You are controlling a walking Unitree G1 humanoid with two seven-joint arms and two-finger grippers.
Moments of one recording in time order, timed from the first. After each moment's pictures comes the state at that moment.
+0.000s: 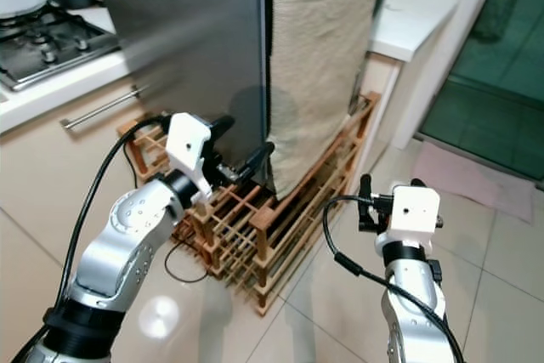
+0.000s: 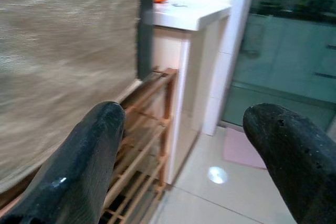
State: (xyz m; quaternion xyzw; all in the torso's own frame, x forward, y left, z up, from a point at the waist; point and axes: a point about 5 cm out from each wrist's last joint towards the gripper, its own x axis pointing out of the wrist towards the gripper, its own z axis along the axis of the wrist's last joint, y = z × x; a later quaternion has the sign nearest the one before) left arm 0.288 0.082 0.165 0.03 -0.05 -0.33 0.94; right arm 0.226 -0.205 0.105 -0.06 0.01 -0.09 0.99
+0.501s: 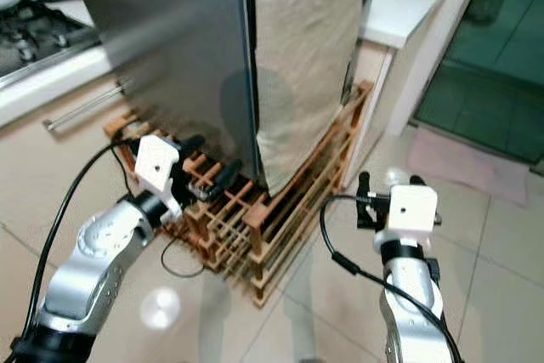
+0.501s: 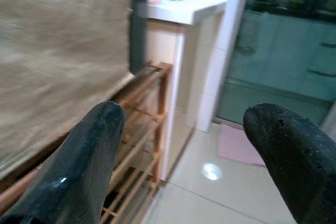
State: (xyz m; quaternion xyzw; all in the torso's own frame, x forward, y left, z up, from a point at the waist) left arm 0.274 0.115 0.142 0.04 -0.02 -0.30 0.95; right arm 0.227 -0.199 0.107 -0.07 -0.01 -0.09 0.99
